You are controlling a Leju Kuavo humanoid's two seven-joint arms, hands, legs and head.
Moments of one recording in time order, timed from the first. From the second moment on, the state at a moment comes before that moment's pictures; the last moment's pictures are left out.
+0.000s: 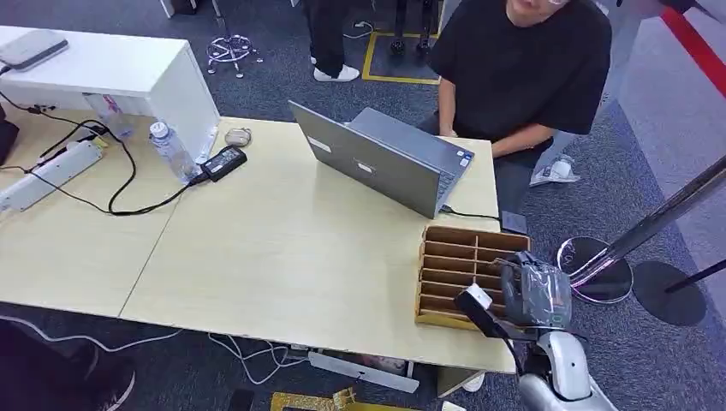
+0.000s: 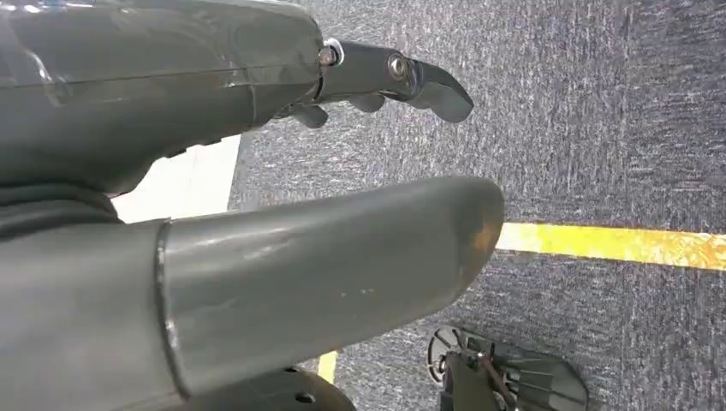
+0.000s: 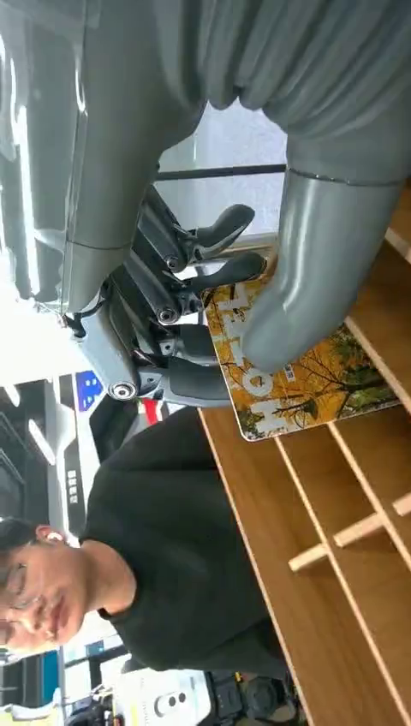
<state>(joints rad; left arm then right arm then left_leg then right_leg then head) -0.12 -0.07 -1.17 -0.23 1.02 0.64 0.04 -0.33 -0.32 0.73 -1.15 0.88 -0.68 0.29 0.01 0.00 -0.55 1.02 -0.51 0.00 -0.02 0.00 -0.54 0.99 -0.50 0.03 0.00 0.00</state>
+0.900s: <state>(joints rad) -0.12 -0.07 -1.17 -0.23 1.03 0.64 0.03 -0.32 -0.39 0.68 -1.33 0.81 -0.68 0.24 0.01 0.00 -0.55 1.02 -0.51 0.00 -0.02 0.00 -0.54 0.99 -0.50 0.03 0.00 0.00</state>
